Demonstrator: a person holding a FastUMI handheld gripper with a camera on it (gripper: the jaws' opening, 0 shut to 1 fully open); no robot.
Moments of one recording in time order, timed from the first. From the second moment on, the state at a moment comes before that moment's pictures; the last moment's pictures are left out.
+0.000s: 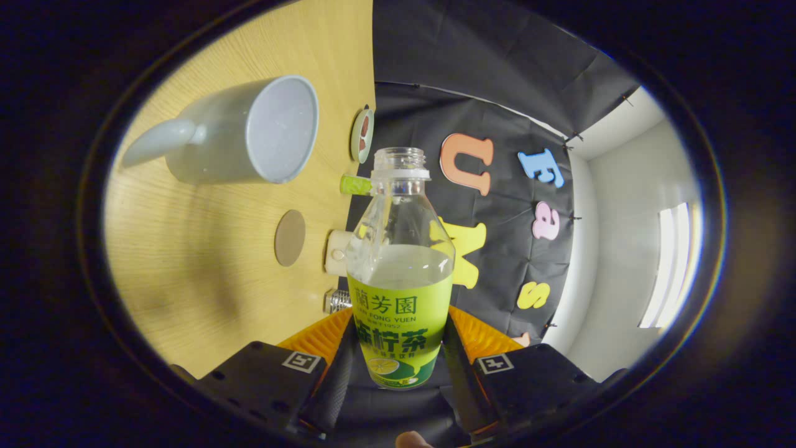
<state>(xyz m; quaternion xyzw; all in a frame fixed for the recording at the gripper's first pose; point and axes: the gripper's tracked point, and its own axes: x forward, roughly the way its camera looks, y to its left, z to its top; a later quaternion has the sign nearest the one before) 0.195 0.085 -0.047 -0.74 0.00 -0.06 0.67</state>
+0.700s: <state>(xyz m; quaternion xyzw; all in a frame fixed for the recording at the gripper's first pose) 0.197 0.087 -0.024 -0.76 -0.01 -0.07 0.65</state>
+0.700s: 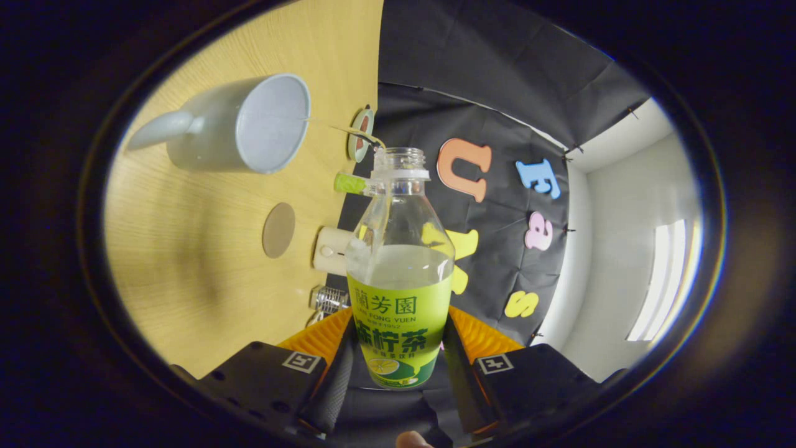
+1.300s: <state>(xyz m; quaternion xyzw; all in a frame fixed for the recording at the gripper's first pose) 0.195 0.086 -0.002 -0.78 -0.03 -0.08 0.63</state>
